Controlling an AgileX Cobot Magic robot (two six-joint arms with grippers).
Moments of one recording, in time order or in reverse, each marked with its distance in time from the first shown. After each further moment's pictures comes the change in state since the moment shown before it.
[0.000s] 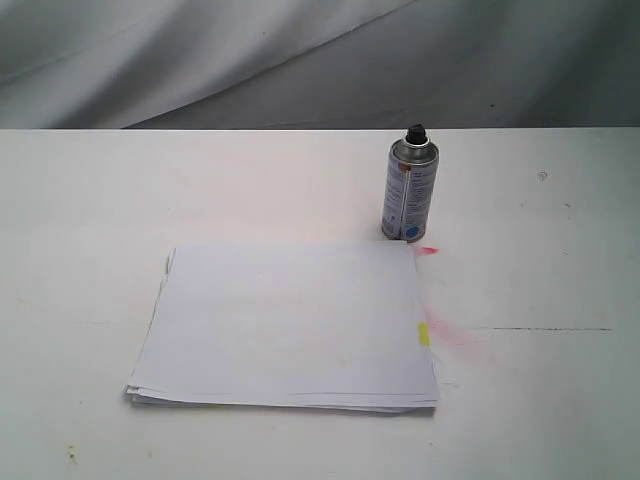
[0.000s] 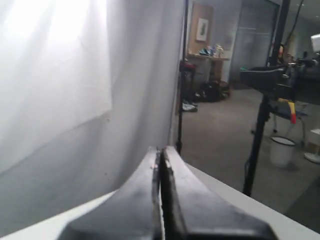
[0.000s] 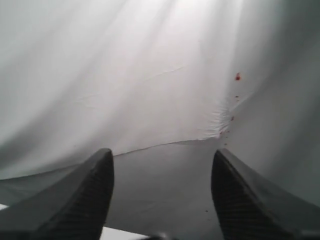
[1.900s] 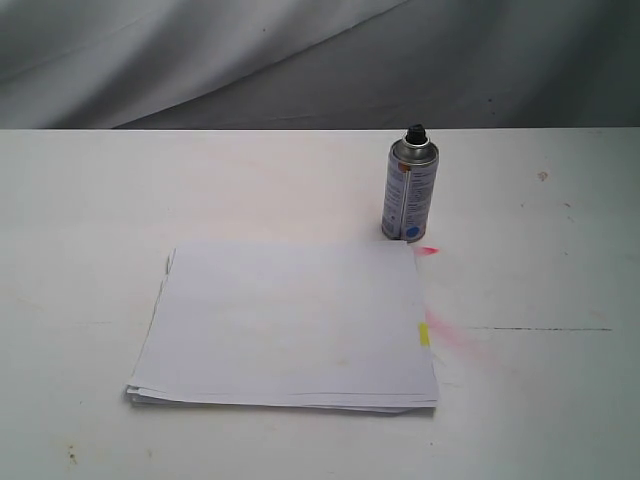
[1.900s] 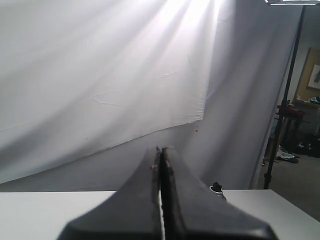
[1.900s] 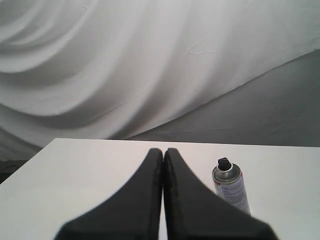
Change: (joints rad) left arm 0.000 -0.581 0.464 0.117 -0.426 -0.212; right arm 0.000 -0.429 0.179 1.083 0.428 -0.628
